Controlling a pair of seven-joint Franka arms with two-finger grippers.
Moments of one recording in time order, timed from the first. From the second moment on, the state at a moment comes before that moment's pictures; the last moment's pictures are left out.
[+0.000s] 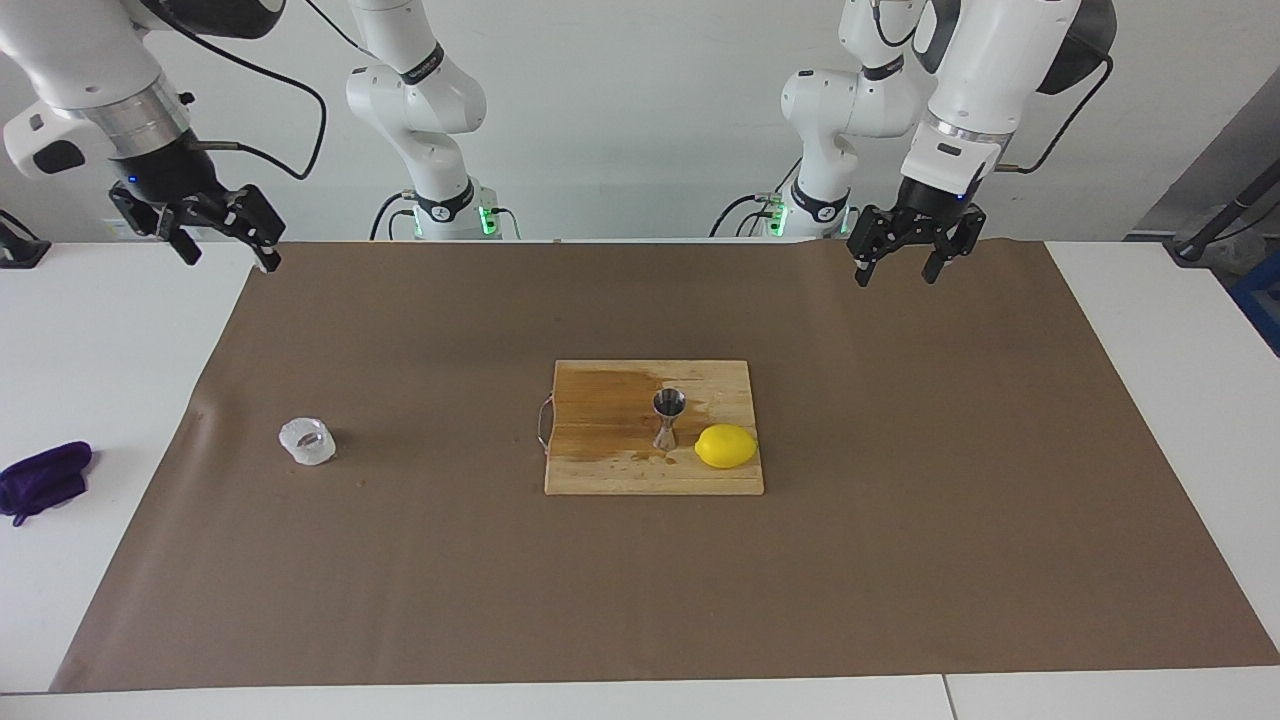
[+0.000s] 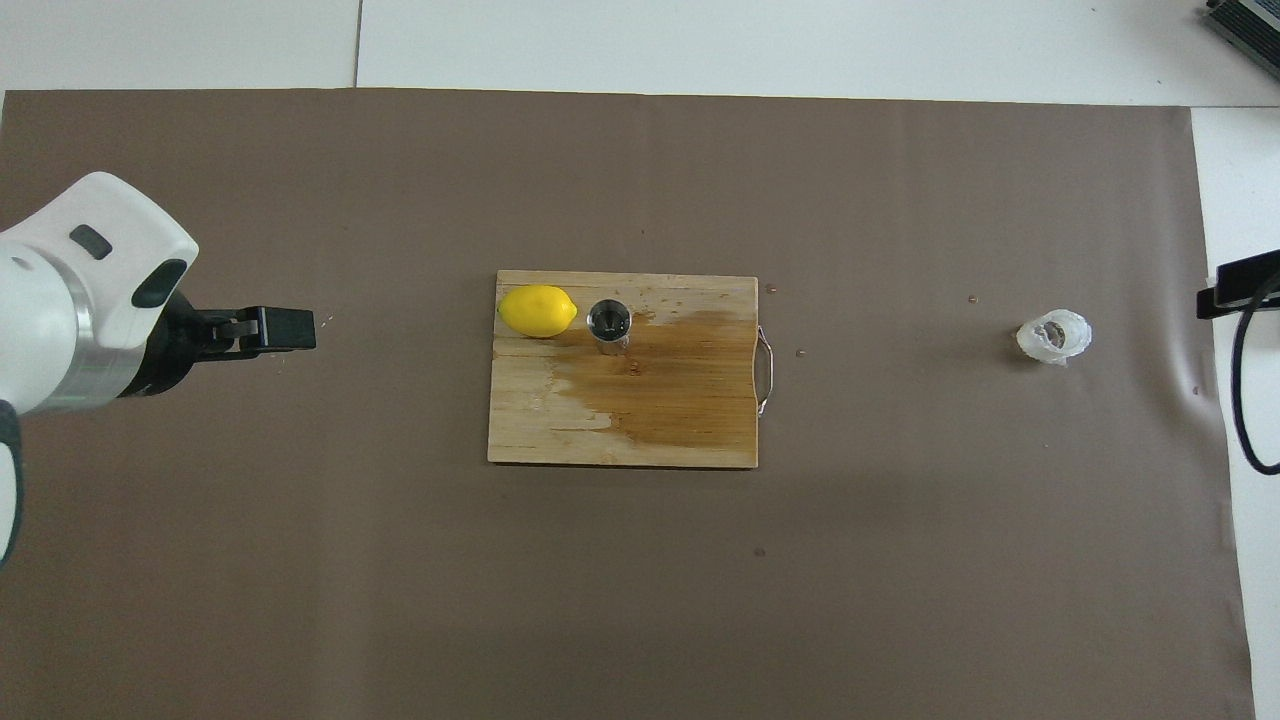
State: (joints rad) left arm -0.28 -0.17 0.04 -1.87 -0.03 1.86 -0.23; right arm -0.13 0.01 0.03 -1.50 0.00 1.51 0.05
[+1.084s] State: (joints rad) left arm -0.12 -0.12 0.05 -1.70 0.00 1.68 0.06; right arm -0.01 -0.04 -0.08 -1.59 0.00 1.57 -0.06
